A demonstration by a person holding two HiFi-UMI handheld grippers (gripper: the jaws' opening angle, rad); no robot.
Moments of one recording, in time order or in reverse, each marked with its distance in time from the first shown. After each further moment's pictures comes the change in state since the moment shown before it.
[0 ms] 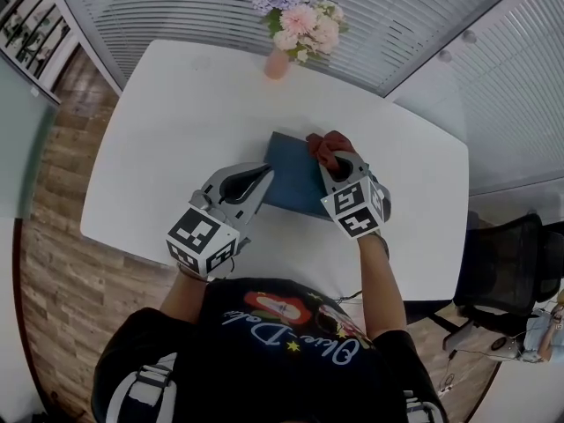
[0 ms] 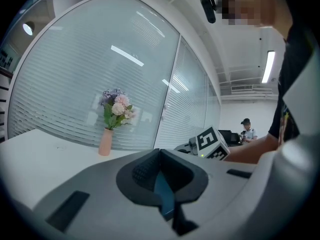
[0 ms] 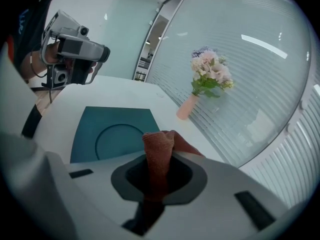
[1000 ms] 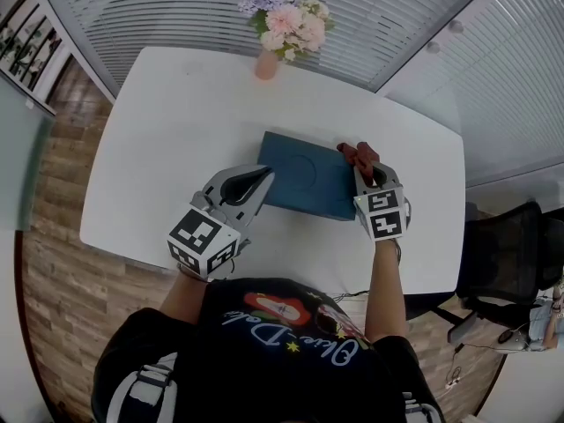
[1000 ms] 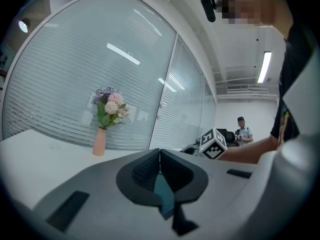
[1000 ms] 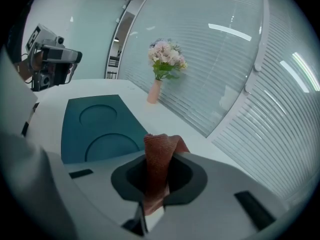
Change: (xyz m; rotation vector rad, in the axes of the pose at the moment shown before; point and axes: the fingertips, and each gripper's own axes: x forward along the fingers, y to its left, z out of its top) left arm 0.007 -0.014 -0.001 0.016 0.015 -0.044; right arm -0.045 -0.052 -0.083 0.272 0.068 -0.185
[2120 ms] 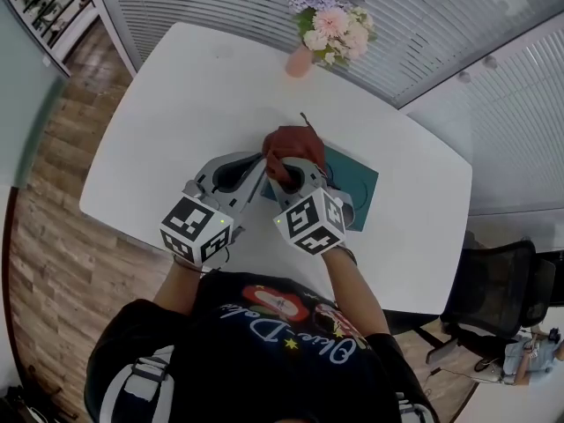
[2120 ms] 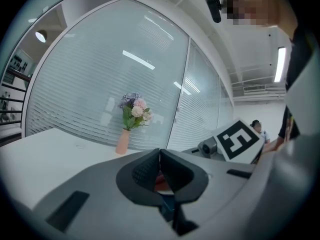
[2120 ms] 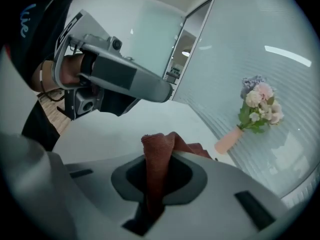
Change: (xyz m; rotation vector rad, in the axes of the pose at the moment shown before) left arm -0.034 0.046 -0.003 -0.059 -0.046 0.181; right arm 0.010 0.209 0.133 -0.419 -0.227 0.412
